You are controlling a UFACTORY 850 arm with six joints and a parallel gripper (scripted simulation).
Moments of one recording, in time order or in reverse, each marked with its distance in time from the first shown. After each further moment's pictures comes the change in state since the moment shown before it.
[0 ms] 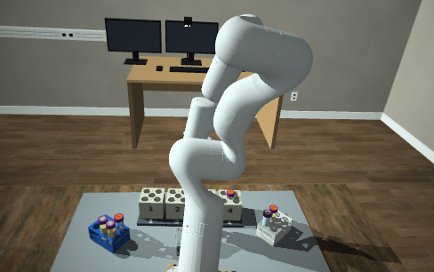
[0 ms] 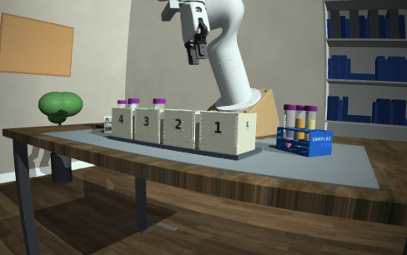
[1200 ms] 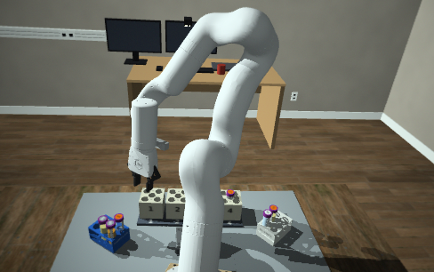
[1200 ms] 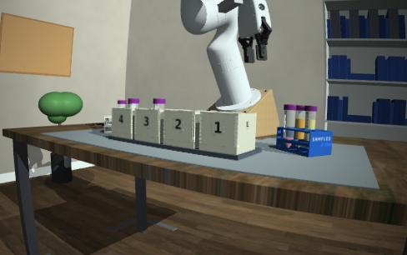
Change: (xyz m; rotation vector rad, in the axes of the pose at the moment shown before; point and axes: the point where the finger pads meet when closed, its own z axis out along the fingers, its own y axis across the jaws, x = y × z) arm -0.125 -0.099 0.027 -0.138 0.020 0.007
